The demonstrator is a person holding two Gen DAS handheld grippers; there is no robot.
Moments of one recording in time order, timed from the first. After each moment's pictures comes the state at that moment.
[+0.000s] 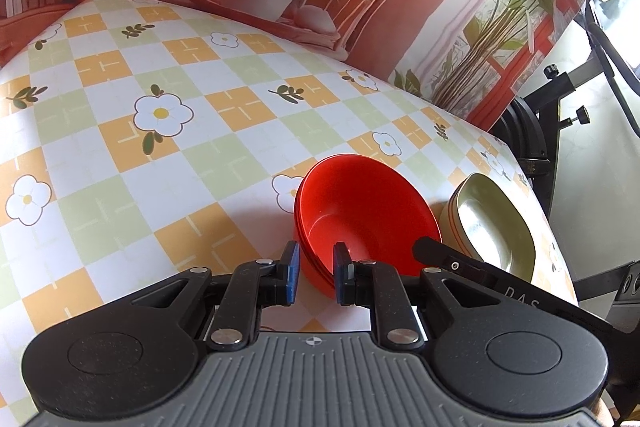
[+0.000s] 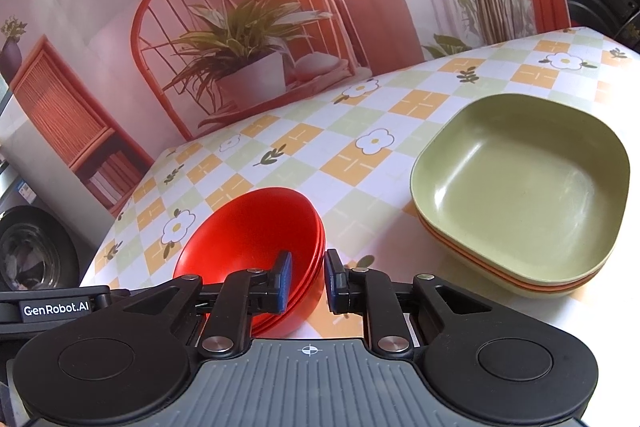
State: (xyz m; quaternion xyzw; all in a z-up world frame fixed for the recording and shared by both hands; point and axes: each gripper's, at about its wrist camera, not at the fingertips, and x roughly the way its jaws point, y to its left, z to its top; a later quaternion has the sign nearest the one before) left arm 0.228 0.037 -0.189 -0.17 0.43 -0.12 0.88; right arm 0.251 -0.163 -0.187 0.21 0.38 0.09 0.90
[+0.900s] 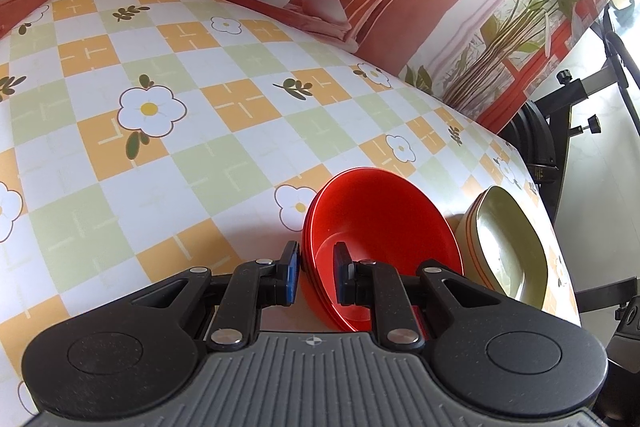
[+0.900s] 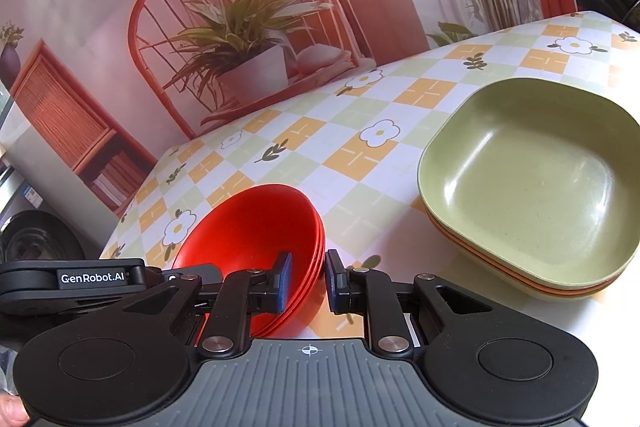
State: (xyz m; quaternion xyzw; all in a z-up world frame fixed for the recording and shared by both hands) left arm 0.260 0.034 -0.207 -0.19 0.44 -0.11 0.87; right arm 0.261 -0.164 -0.197 0.23 0.38 0.10 0.89
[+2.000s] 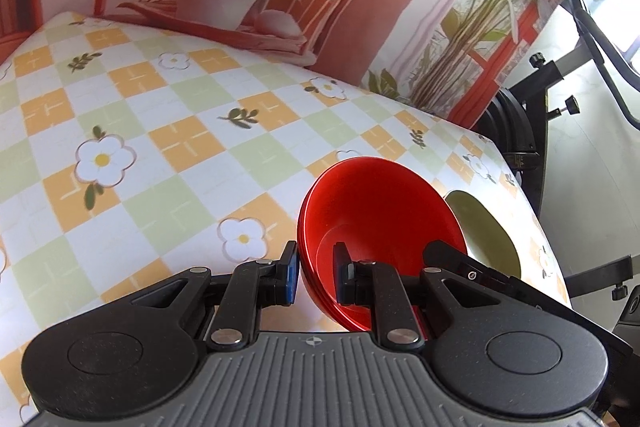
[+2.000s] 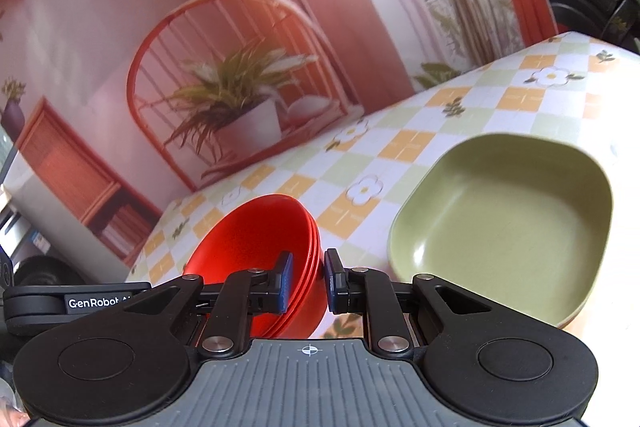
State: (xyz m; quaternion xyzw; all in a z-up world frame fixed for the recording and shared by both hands) left arm 0.273 -0.001 -0.172 -0.14 0.43 -0.15 0.88; right arm 0.258 -0.200 -0.169 0.27 0.33 0.07 0.90
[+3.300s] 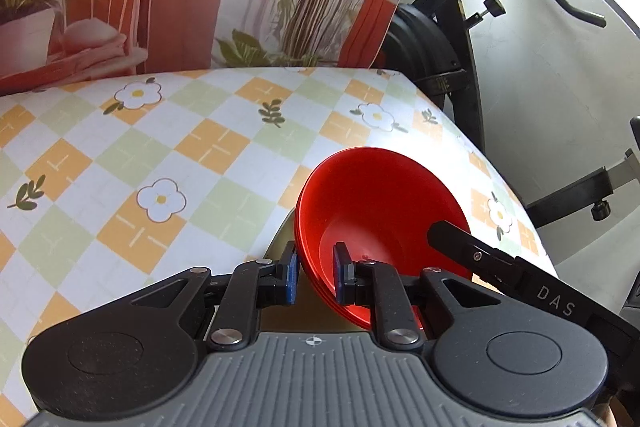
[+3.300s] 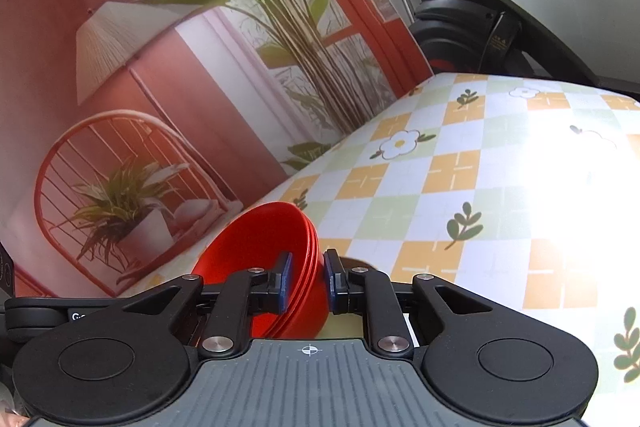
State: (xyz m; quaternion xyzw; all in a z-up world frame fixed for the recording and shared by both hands) left arm 0.342 -0.151 -0.178 -0.03 0.46 -0.29 0.84; right arm 0.252 -0.335 -0.183 0.32 0.27 -0.07 0.91
